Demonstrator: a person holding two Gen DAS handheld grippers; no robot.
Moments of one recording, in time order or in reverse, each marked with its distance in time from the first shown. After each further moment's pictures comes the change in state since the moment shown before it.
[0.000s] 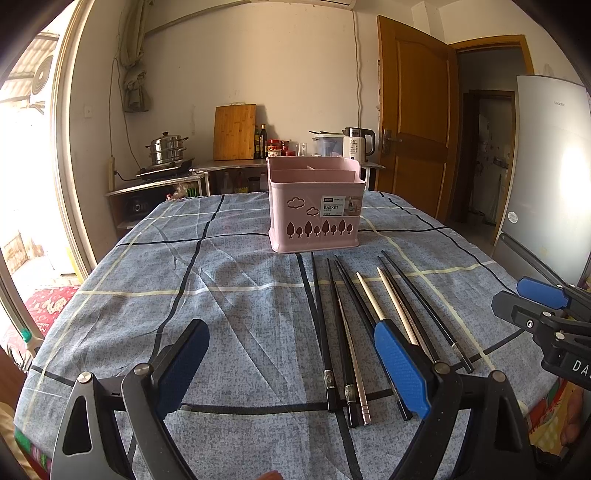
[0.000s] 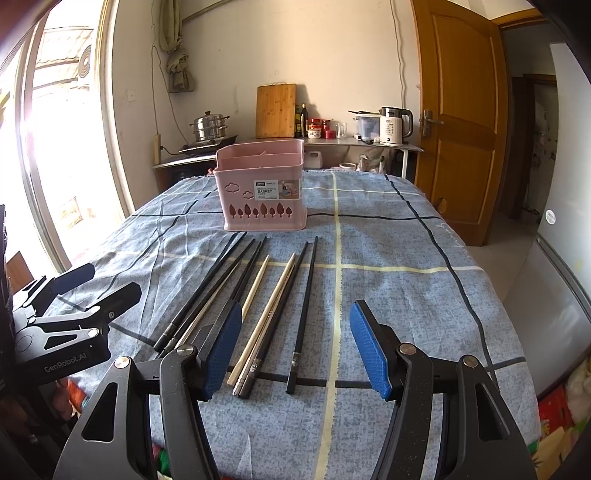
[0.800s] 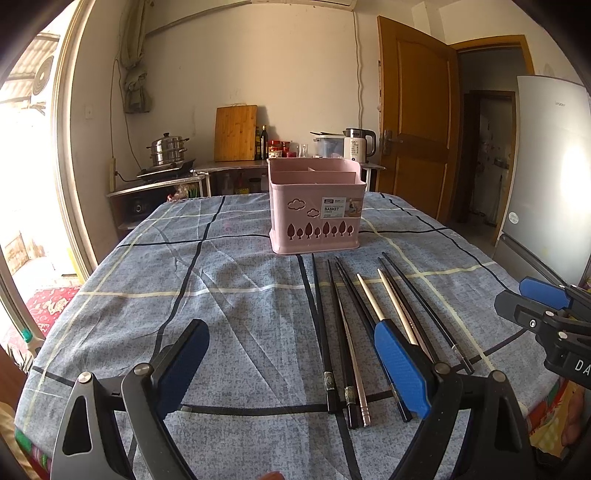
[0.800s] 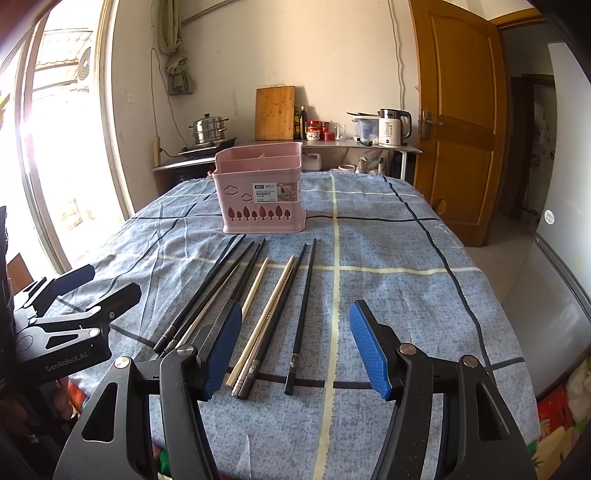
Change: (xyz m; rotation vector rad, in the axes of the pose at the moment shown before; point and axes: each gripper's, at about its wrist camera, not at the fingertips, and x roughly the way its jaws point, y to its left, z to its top) left arm 0.000 -0.002 0.000 0.001 -0.004 0.005; right arm -0.004 -0.003 0.000 0.004 -0.009 0.001
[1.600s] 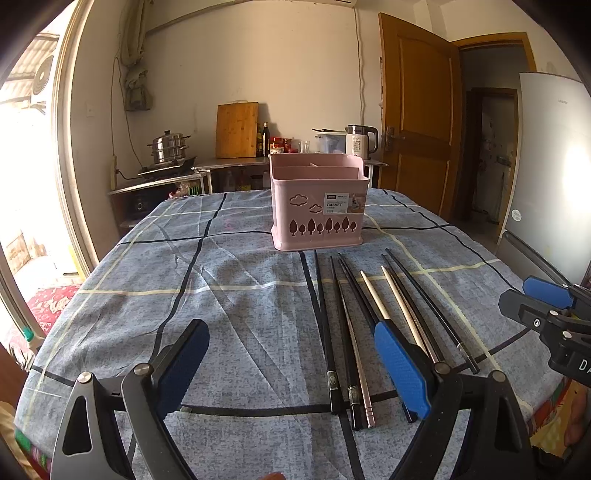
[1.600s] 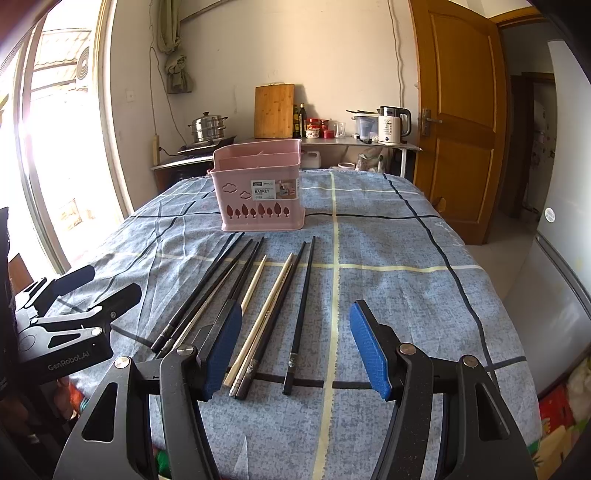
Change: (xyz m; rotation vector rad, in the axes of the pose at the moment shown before) left arm 0.007 0.003 -0.001 0.000 0.012 0.007; right arm 0.004 -0.001 0.001 0.004 0.011 -0.002
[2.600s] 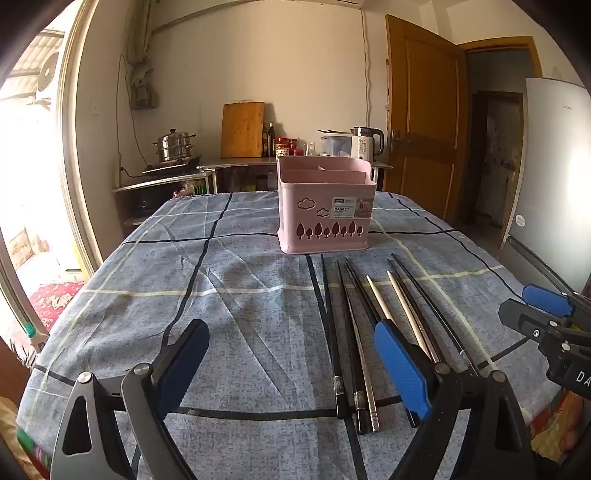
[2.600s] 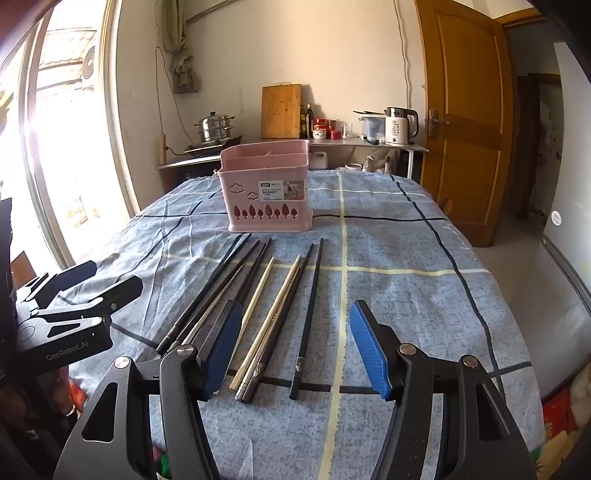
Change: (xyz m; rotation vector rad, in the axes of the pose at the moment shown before) left arm 0.001 0.001 0.005 0.010 0.000 0.035; right arm 0.000 0.000 0.001 -0.005 -0.013 0.030
